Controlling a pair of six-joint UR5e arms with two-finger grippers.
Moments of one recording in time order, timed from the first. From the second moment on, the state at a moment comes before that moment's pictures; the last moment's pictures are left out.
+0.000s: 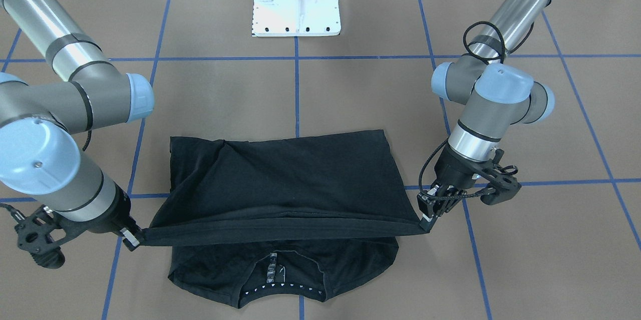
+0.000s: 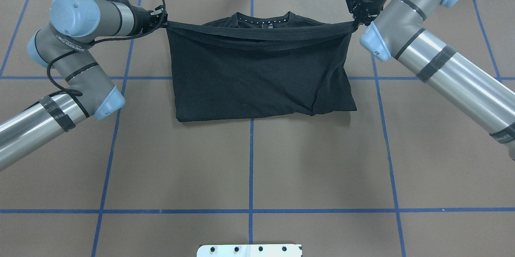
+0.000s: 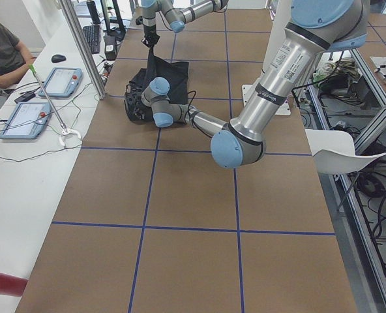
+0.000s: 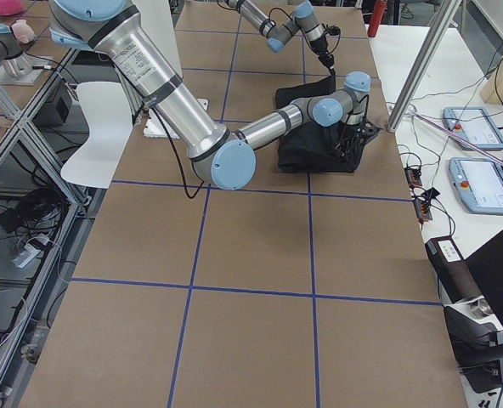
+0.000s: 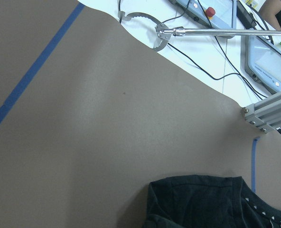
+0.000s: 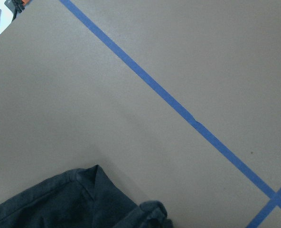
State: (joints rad) left arm -0.85 -2.17 -1.25 -2.50 -1.75 -1.55; right arm 0.98 -0.81 1.22 -1.44 2.07 1.59
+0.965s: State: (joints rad) left arm -0.85 -2.19 -1.17 -2.57 -1.72 -1.55; right arm 0.93 -0.87 1.31 -1.38 2.02 1.68
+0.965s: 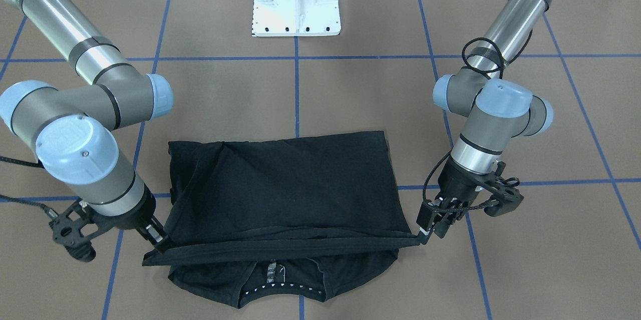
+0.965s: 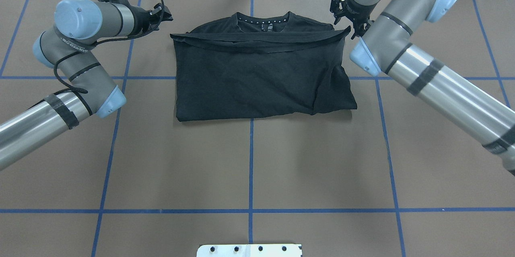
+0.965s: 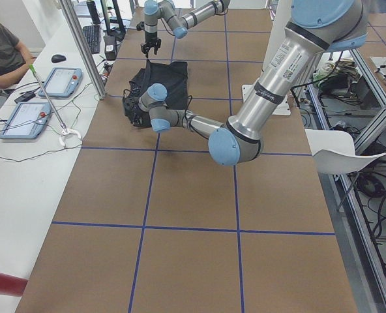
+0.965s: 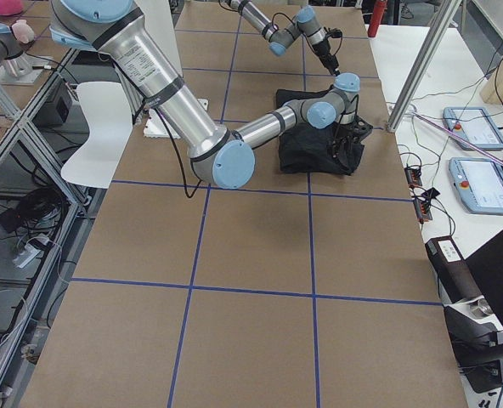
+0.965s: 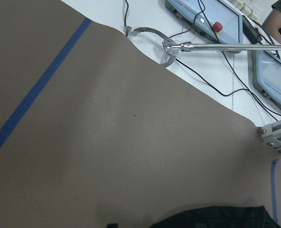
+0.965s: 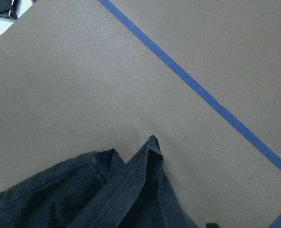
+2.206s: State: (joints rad) left arm -0.85 -2.18 -1.19 -2.56 -1.72 -1.55; right arm 0.72 -1.35 1.71 -0.98 1.96 2.03
